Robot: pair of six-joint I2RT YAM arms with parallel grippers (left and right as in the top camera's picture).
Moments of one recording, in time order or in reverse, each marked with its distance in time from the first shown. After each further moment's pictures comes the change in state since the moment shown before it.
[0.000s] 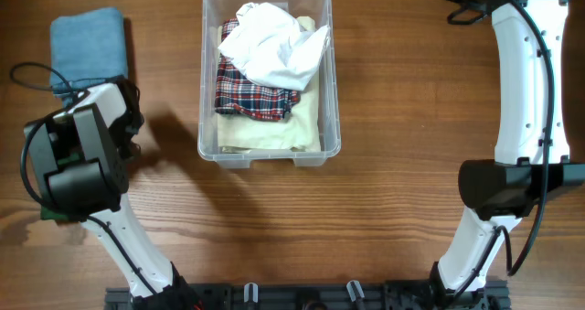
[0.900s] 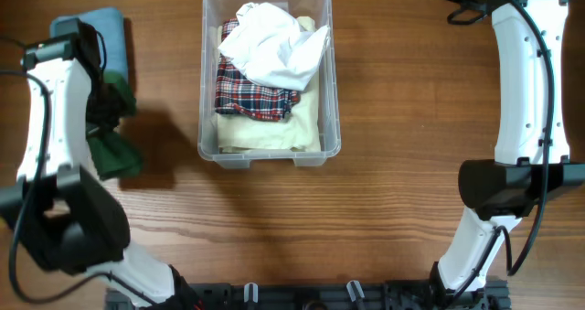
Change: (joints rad) left arm -0.023 -0.357 0.262 -0.283 0.589 0.102; right arm 0.000 0.000 0.000 0.000 0.000 0.000
